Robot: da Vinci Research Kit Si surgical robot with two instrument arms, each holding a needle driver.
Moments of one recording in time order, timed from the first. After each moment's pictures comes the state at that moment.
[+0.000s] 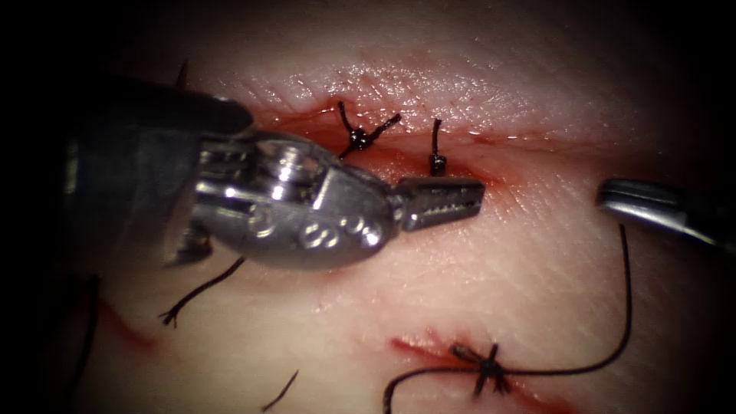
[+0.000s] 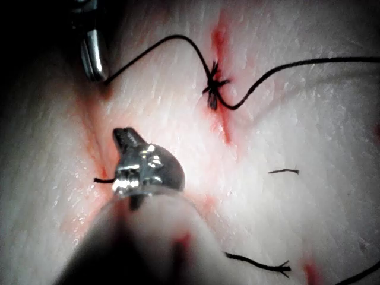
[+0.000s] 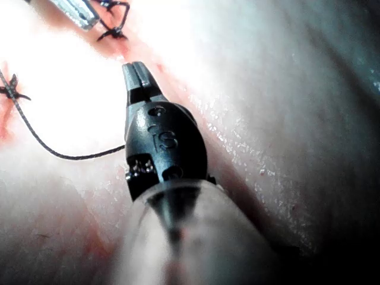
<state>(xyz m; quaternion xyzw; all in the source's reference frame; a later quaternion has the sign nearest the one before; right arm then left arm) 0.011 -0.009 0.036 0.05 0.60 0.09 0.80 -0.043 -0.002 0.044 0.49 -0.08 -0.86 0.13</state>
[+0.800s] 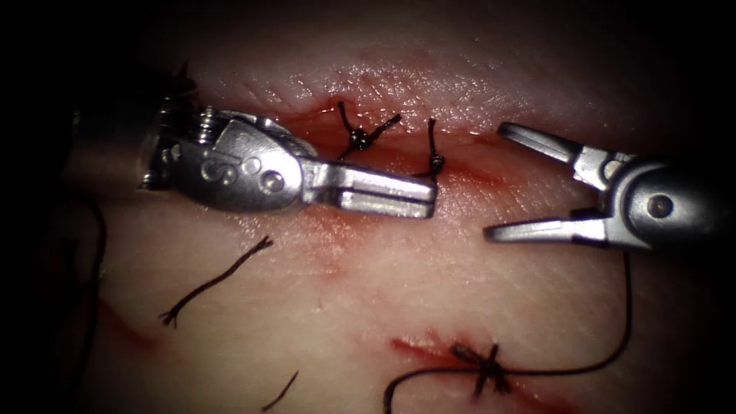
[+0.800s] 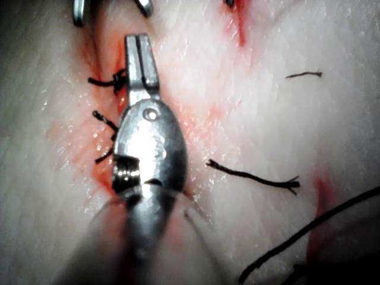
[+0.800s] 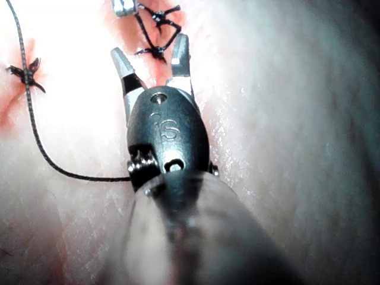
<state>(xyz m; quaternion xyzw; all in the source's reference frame) 0.018 -0.009 0.038 -0.03 0.62 -0.01 0.79 -0.040 -0.002 0.047 0.71 0.06 -0.69 0.13</state>
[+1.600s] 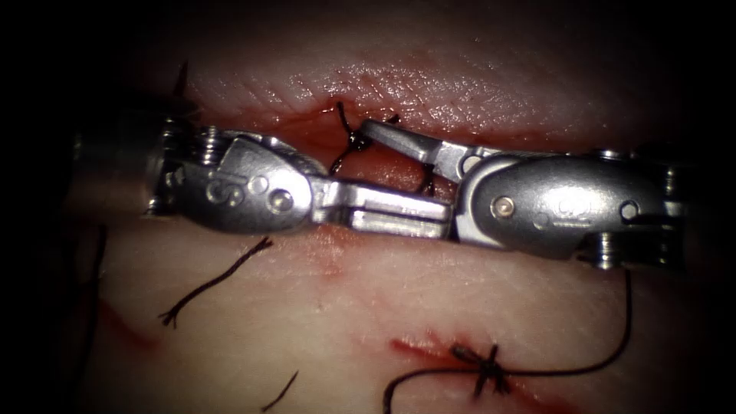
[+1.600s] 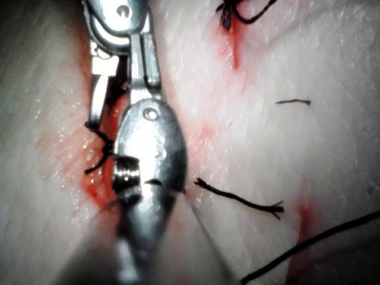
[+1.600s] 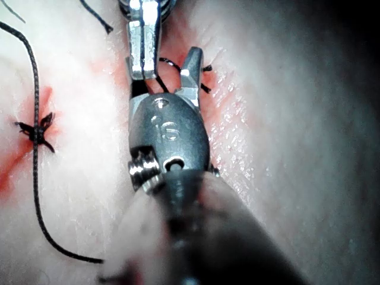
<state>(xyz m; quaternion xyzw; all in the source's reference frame) 0.027 -0.010 0.040 -0.08 0.60 -0.04 0.79 -0.041 -0.003 0.046 0.72 0.07 -0.68 0.12</state>
